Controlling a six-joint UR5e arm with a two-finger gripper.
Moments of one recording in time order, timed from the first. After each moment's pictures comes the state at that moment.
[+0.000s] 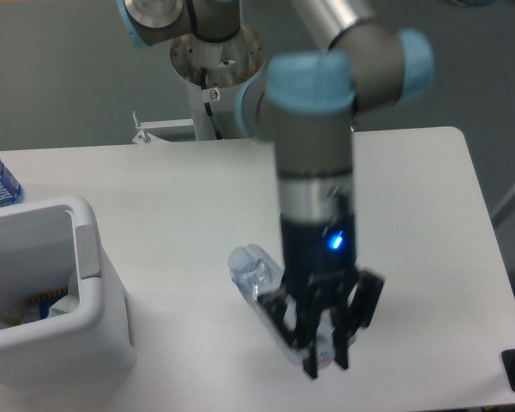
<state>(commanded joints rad) 2.48 -1.96 -1.13 -0.71 1.18 -0.15</state>
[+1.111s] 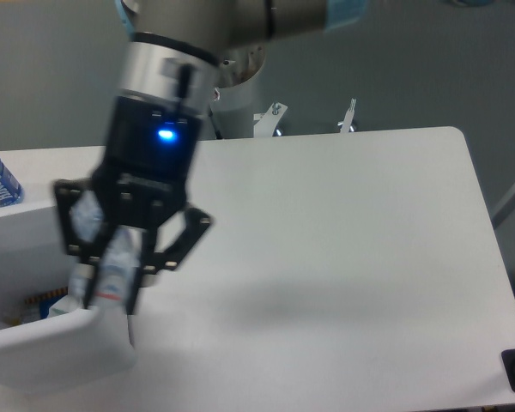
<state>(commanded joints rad) 2.20 -1.91 -1.16 -0.72 1.08 -0.24</state>
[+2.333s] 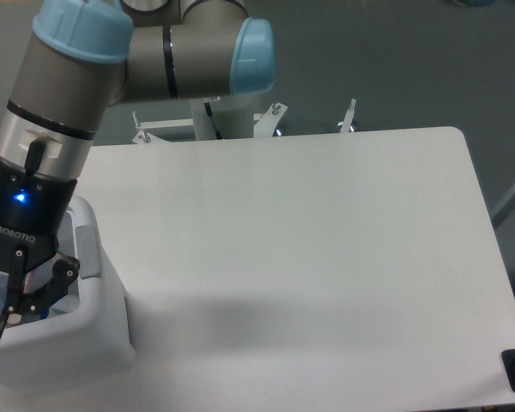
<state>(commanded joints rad) 2.10 -1.99 -1.16 -0.71 1.08 -0.18</state>
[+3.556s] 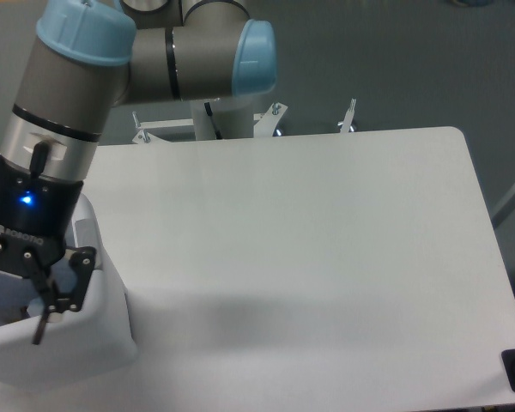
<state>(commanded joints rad) 2.15 -1.96 -1.16 -0.72 1.21 -0.06</state>
